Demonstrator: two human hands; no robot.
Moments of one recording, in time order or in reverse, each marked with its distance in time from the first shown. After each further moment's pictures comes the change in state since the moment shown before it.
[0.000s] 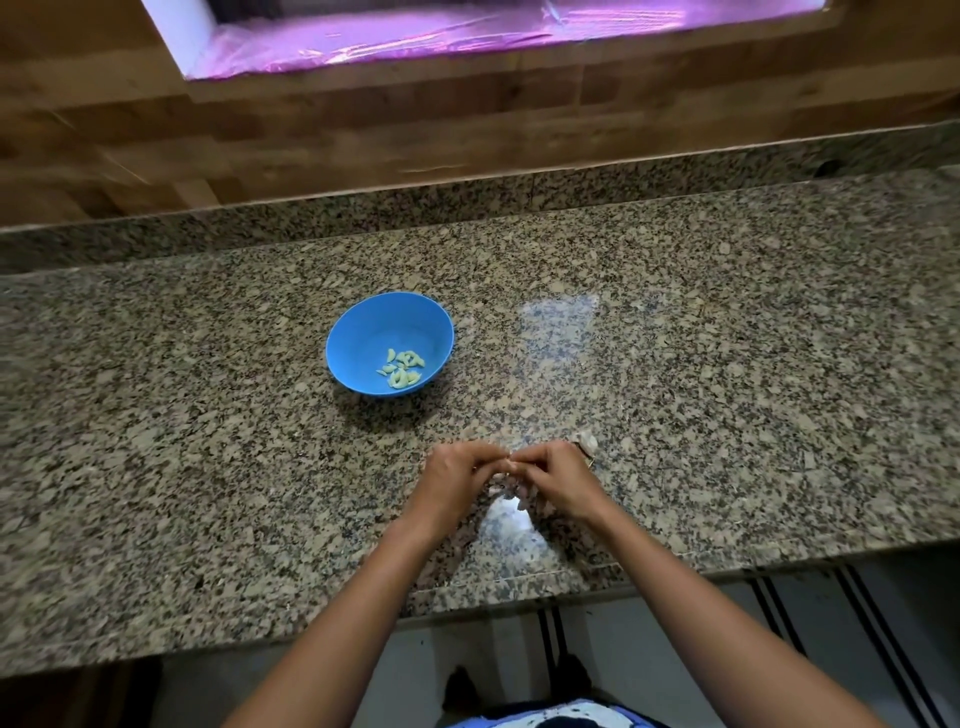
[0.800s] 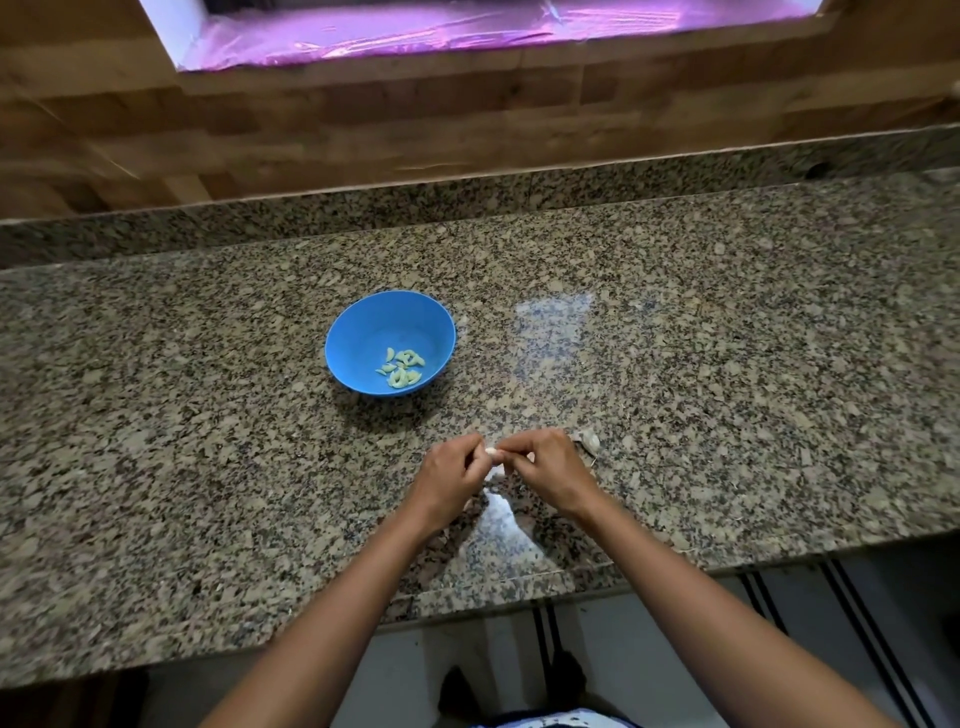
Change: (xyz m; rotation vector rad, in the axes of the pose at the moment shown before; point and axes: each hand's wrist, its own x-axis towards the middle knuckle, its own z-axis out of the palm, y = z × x) left_hand 0.004 -0.017 -0.002 -0.031 -0.067 -0.091; right_hand 0.010 -0.012 0.008 -0.258 0.081 -0.194
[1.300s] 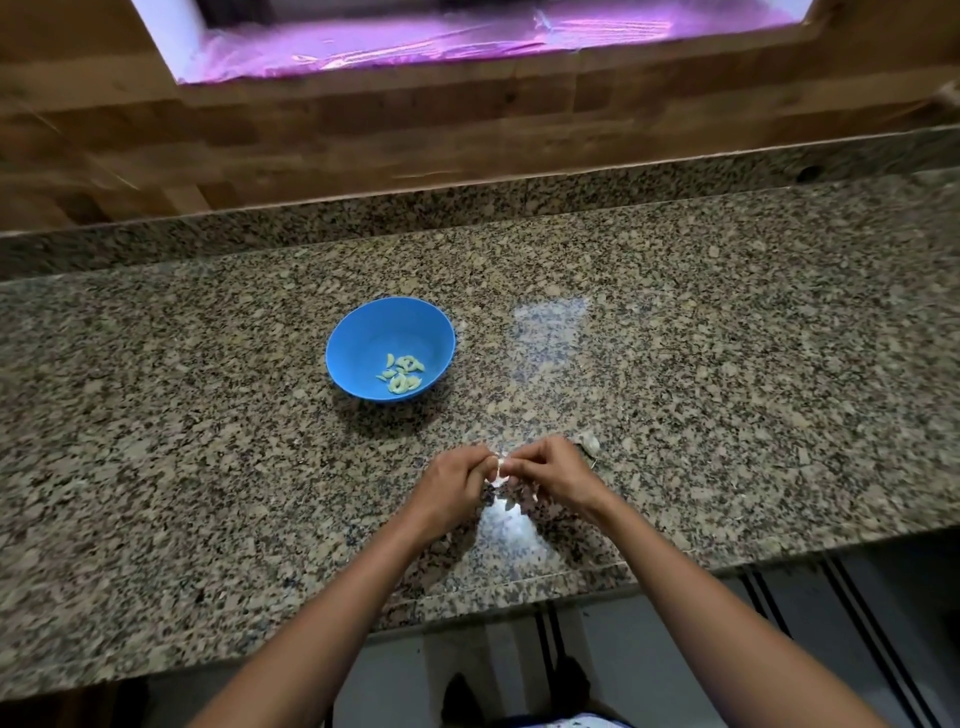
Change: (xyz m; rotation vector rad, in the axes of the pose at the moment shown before) left_hand -0.001 -0.008 -0.005 0.070 -0.071 0.034; right_hand -0.007 -0.002 -0.008 0.391 -0.134 0.232
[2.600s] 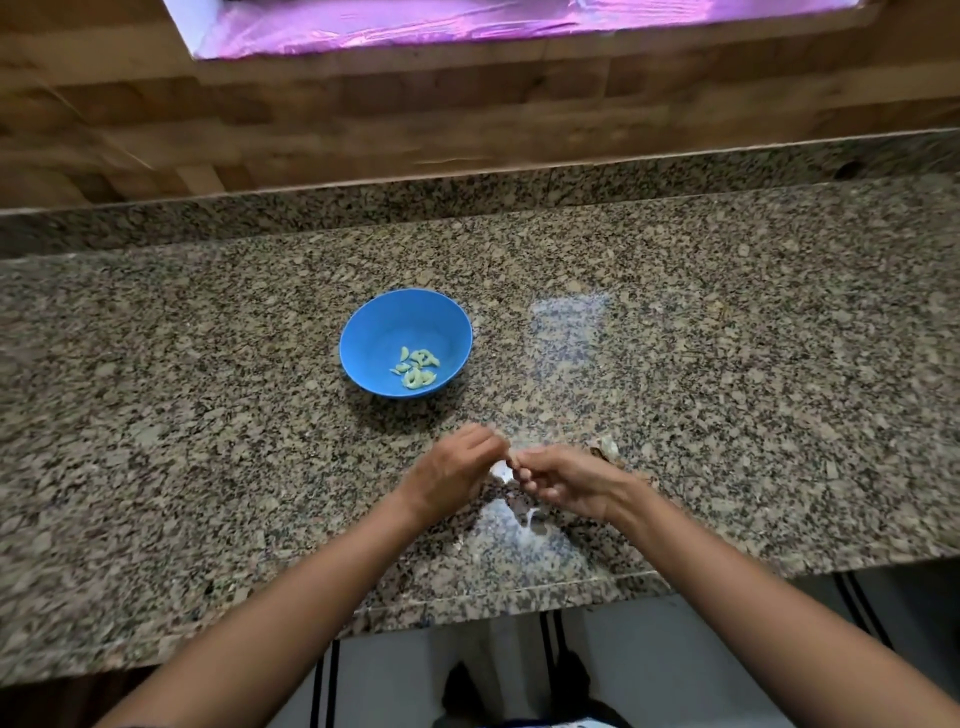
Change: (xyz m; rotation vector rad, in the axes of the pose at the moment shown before) left_hand 0.021 -0.026 -0.008 0.259 0.240 0.646; right_hand 0.015 -0.011 -0.007 0.496 -0.266 0.305
